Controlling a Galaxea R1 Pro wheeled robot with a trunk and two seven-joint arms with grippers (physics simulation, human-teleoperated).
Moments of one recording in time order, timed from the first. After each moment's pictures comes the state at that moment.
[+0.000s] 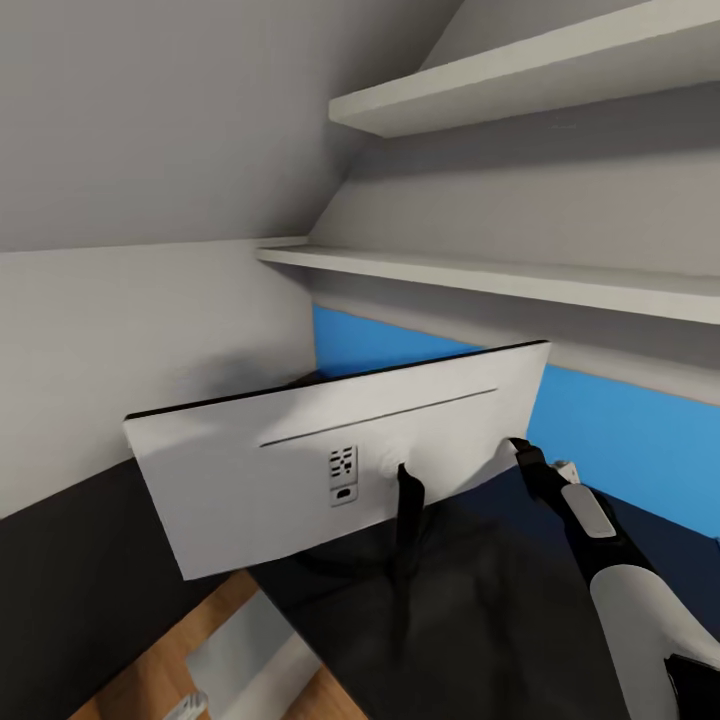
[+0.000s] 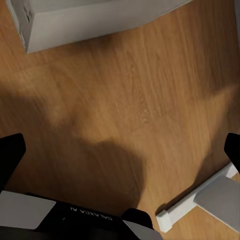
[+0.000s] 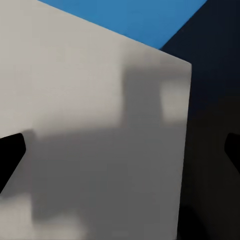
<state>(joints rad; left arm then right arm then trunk) -0.15 0.14 0.00 -0.61 0.72 0.38 -0.16 -0.80 -0.15 -0.28 -0.64 -1.08 0.26 -0.08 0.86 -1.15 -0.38</state>
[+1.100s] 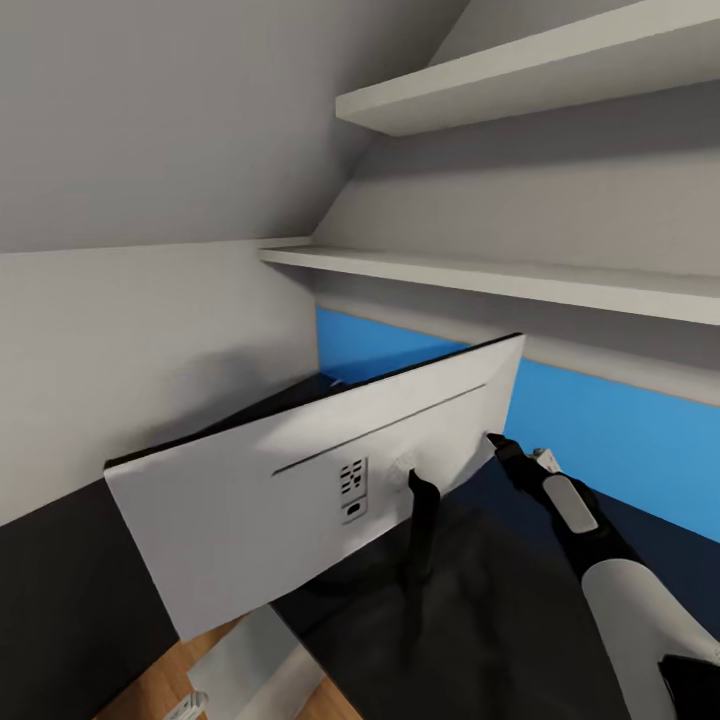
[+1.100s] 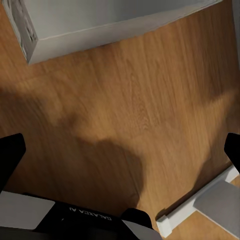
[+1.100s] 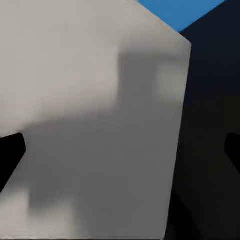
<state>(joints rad) -0.15 0.14 0.00 -0.61 0.72 0.38 -0.16 -0.81 -0.14 -0.12 -0.67 -1.03 0.30 -0.08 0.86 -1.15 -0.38</state>
